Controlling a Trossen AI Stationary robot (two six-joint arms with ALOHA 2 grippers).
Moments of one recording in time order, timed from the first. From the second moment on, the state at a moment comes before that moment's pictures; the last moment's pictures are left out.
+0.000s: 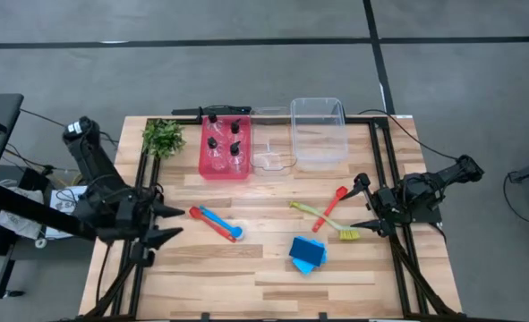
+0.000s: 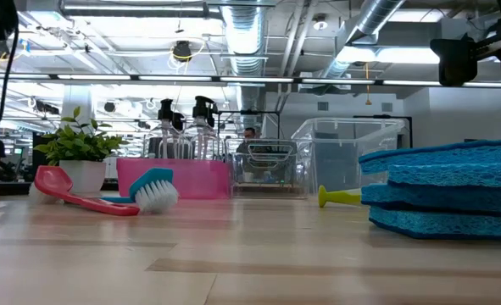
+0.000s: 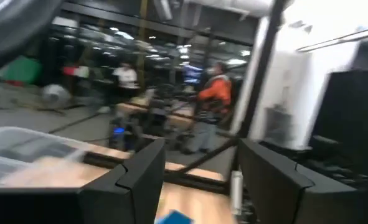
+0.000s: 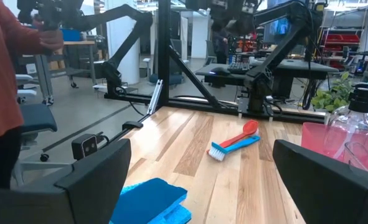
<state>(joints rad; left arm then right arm) -1.12 0.88 0.55 0.84 -1.13 0.25 0.39 0.01 0.08 -0.05 0.11 -0.05</state>
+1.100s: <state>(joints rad) -0.85 0.91 0.80 0.77 -0.34 -0.04 0.32 0.01 0.08 -0.05 0.40 -0.05</state>
